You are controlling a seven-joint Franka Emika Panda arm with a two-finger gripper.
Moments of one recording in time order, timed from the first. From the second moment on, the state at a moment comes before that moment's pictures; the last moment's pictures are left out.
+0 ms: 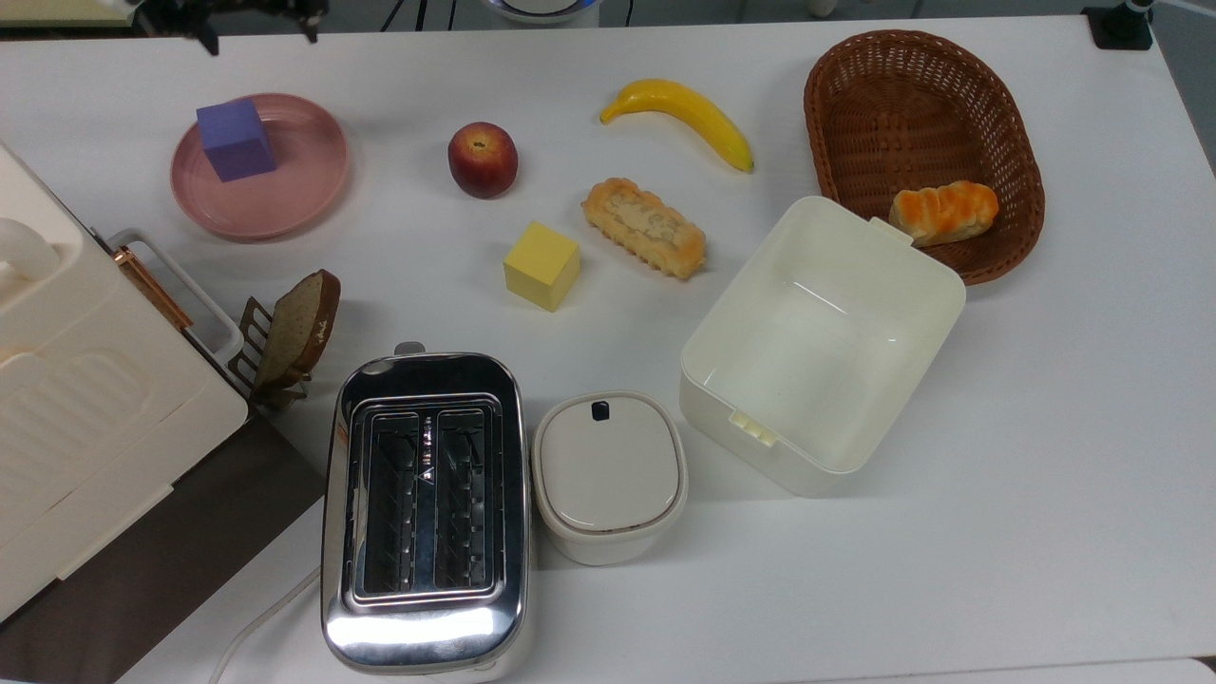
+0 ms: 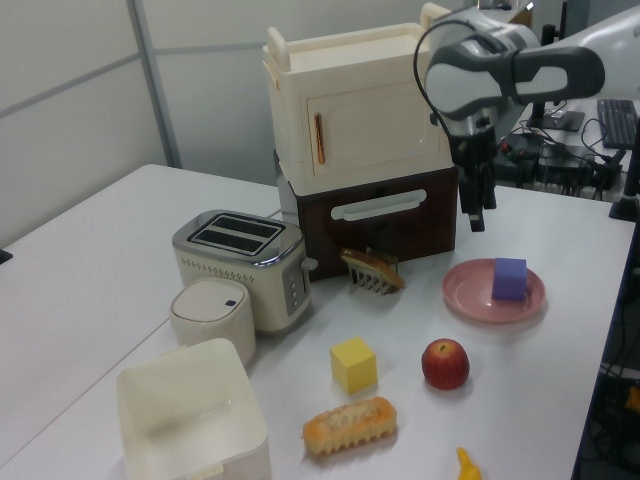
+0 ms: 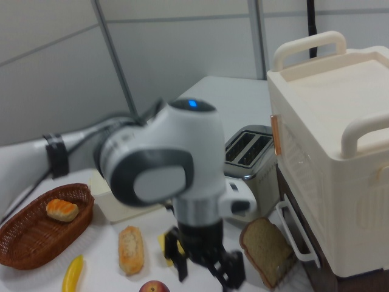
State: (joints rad) arm -0.34 0.05 -0.09 -1.79 -0.08 1.64 -0.55
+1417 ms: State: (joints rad) arm -0.45 0.20 -0.09 -2.06 -0.25 2.14 -0.74
